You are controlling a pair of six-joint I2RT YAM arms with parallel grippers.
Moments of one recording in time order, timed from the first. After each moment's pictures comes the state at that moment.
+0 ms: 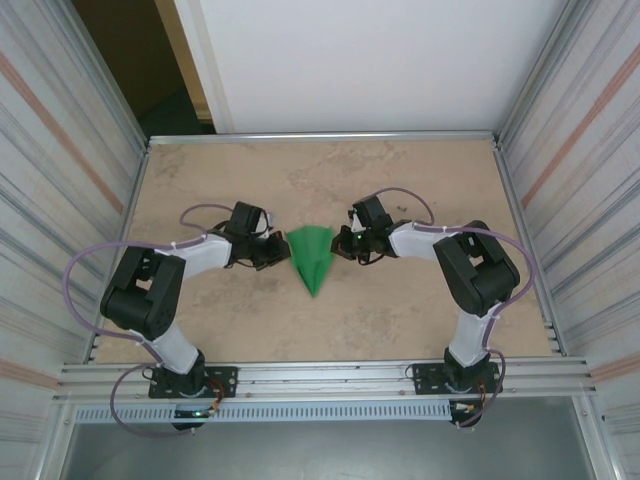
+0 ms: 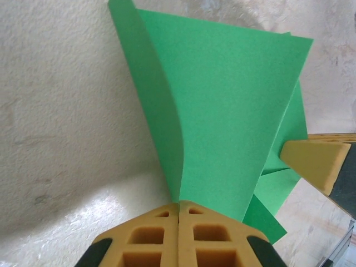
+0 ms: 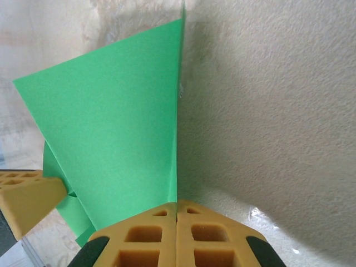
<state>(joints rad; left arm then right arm) -0.39 1.65 0.82 -0.14 0.47 -0.70 0.55 1.84 0.98 -0.07 -0.41 0.84</state>
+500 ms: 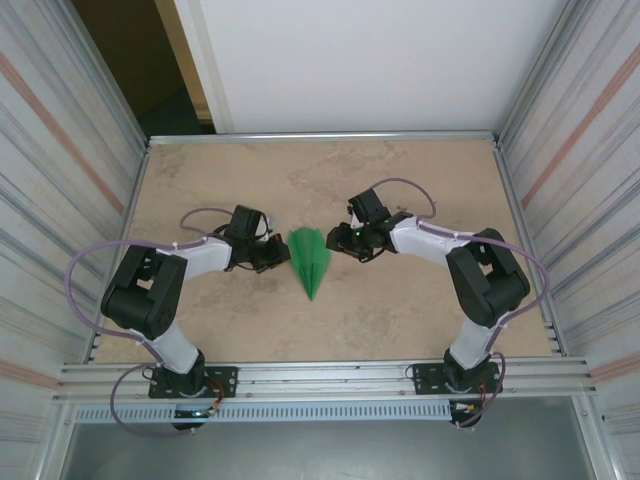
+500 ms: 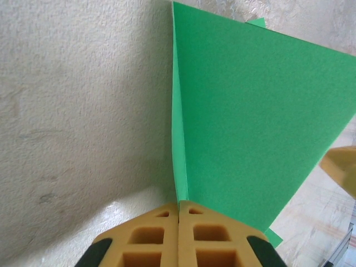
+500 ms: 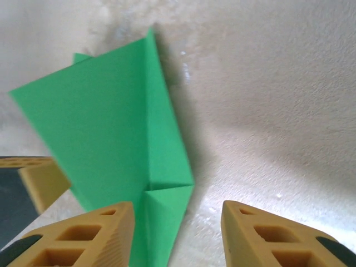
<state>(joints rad) -0.39 1.66 0.79 -0.10 0.47 -0.71 0.59 1.73 1.06 -0.31 -0.29 0.77</state>
